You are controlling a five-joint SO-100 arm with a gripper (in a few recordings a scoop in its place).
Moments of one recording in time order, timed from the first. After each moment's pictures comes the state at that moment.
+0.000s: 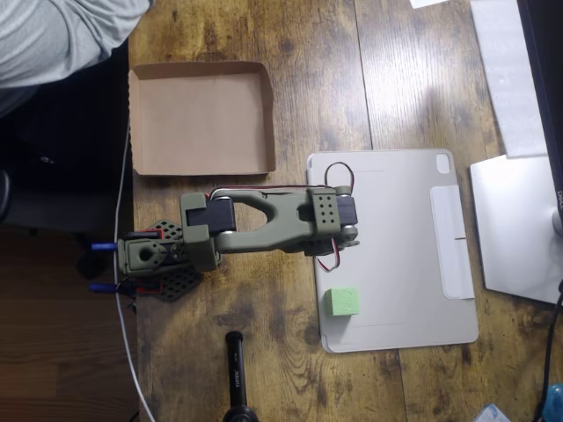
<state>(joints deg) 9.5 104.3 107.1 100.2 -1.6</state>
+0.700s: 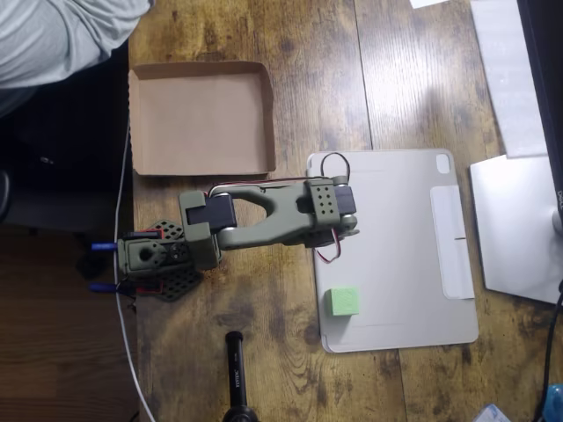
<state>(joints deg) 5.5 104.0 106.9 100.2 1.2</state>
